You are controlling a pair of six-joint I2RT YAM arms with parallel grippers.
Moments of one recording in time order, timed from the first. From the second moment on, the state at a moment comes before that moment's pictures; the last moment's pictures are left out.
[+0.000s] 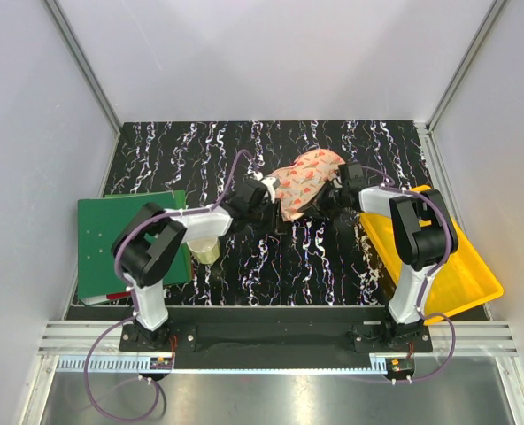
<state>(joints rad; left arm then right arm) -0.68 1.86 1.06 0.01 0.27 -0.54 0.26 1.90 1.06 -0.07 -0.59 0.95</state>
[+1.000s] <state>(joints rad) -0.87 1.80 0.88 0.41 -0.27 -0.57 0.23 1.90 0.93 0.21 -0.61 1.50</state>
